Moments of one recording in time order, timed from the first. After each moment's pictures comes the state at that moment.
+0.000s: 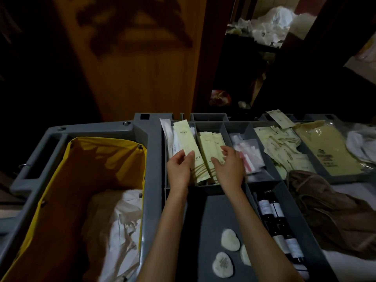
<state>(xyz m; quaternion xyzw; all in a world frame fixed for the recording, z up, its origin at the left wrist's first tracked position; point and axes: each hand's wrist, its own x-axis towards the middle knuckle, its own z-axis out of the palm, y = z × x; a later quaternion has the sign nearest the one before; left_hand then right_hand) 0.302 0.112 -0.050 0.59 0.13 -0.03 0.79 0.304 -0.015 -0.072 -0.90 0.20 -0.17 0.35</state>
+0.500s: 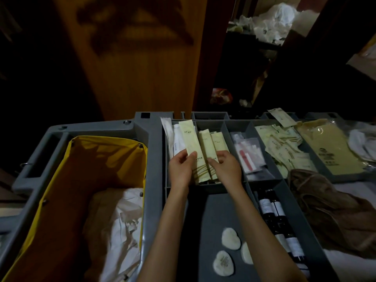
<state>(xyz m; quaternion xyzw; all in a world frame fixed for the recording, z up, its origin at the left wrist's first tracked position) 0.305 0.111 -0.054 0.60 0.13 -0.06 0.79 0.306 -0.016 -0.071 -0.87 0.20 -0.06 0.45</state>
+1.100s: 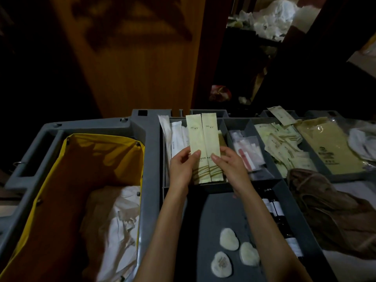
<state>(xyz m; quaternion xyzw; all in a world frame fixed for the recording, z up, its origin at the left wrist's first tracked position) 0.302 0.110 -0.050 0.58 0.10 -0.10 0.80 0.287 -0.029 -0.052 -0.72 0.09 -0.02 0.69</state>
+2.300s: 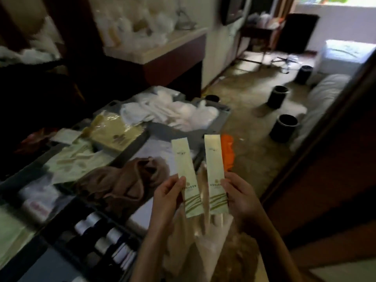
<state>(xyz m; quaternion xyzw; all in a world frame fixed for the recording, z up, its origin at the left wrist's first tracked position) 0.035 -0.186 0.009 0.61 -0.21 -0.43 0.63 -0.124 -0.273 -0.007 -0.51 0.41 -0.32 0.68</state>
